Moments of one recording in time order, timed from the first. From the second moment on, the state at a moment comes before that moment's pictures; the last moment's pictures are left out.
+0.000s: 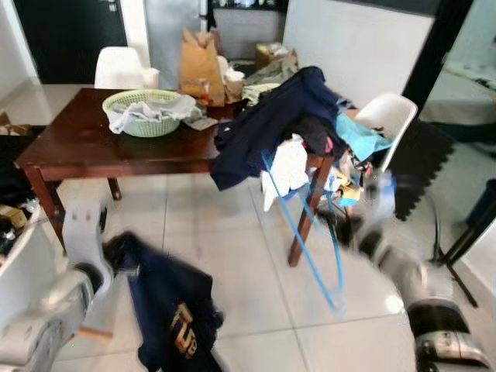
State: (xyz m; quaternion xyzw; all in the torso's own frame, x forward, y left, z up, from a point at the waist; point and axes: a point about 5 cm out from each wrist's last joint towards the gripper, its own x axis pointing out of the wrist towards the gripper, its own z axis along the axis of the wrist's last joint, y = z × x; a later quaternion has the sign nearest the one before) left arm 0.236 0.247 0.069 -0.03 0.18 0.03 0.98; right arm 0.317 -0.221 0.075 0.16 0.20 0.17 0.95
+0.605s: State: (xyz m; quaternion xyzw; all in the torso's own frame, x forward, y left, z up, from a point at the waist) left arm 0.156 0.244 -0.005 -0.16 0.20 0.13 0.96; right arm 0.258 -0.235 0.000 0.24 0.27 0.11 0.93
